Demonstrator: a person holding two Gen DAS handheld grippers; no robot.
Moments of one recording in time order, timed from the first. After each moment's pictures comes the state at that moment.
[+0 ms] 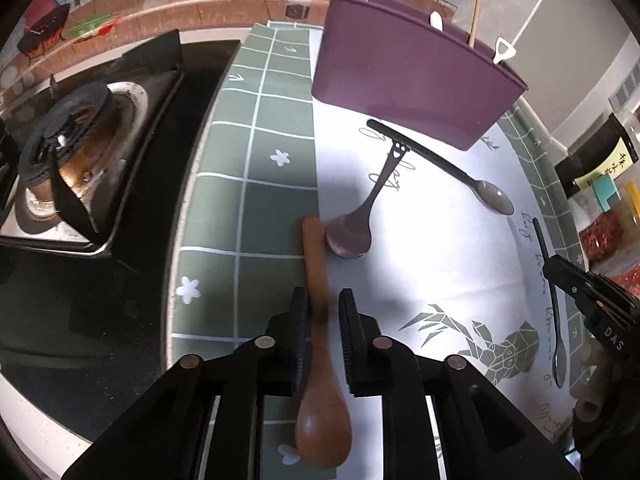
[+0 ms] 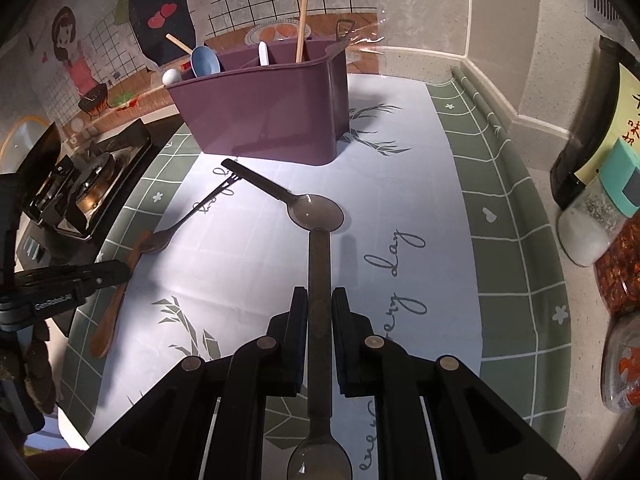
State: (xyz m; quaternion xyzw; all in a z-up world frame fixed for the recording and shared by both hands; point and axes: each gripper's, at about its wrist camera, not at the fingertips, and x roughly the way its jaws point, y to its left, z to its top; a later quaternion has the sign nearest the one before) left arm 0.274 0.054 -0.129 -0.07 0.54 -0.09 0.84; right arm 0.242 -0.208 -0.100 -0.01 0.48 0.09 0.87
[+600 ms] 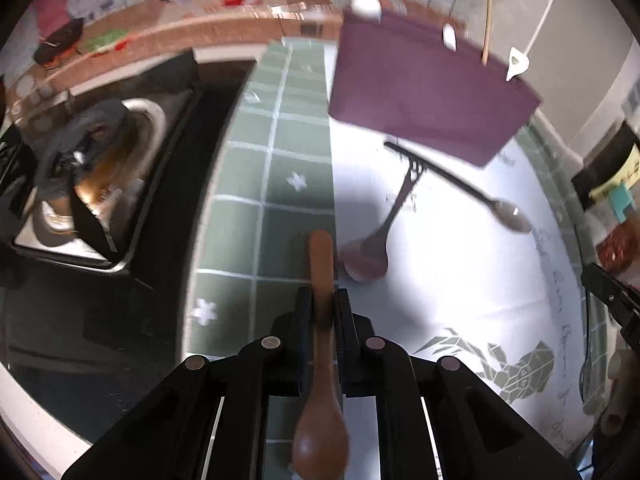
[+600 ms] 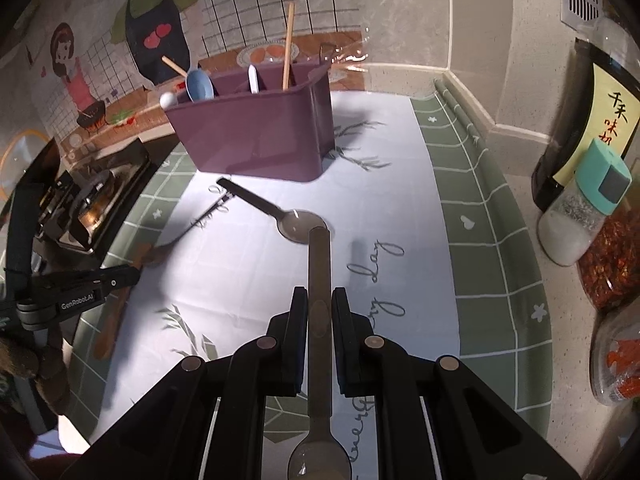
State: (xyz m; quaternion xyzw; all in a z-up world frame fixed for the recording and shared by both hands) left arm 0.278 0.058 -0.120 -0.06 0.50 -0.06 0.86; right arm 0.235 -0.220 -0.078 0.01 0.45 0.08 0.89
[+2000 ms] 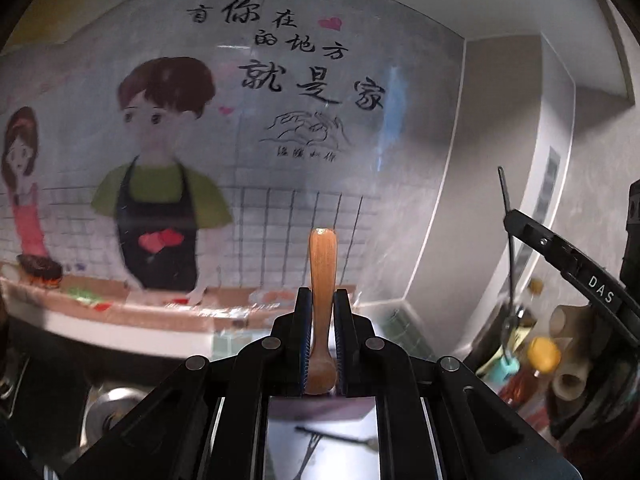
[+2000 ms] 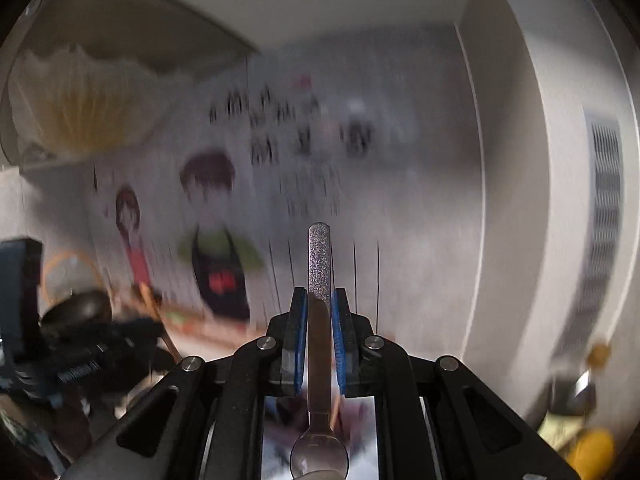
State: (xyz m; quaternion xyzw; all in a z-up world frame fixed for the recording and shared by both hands) left arm 0.319 0.042 0.160 -0.06 0.21 -0.17 0.96; right arm 0.280 -0.189 0.183 0.00 0.11 0.14 0.98
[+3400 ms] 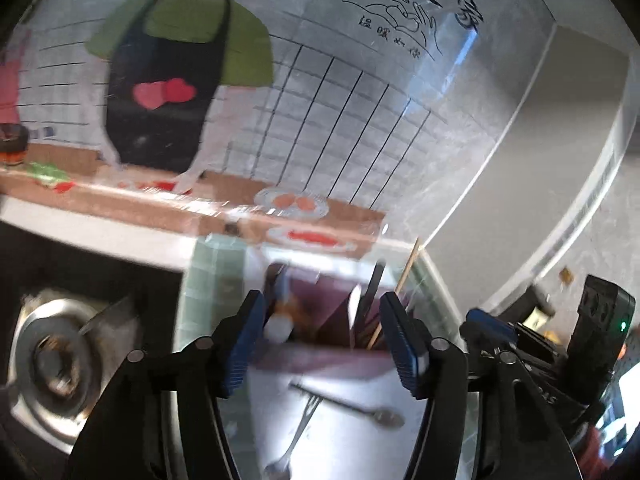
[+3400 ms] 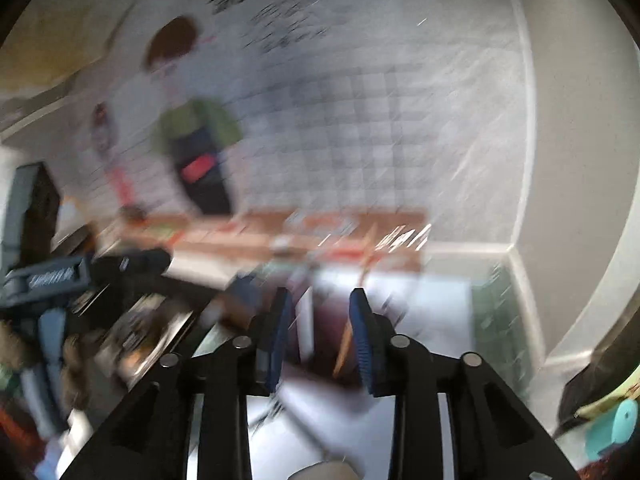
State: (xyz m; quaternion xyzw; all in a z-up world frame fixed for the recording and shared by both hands) left arm 0.365 0.078 0.026 -0.15 0.34 -0.17 0.91; right arm 0.336 -0.184 0.017 0.01 0.34 0.21 0.92
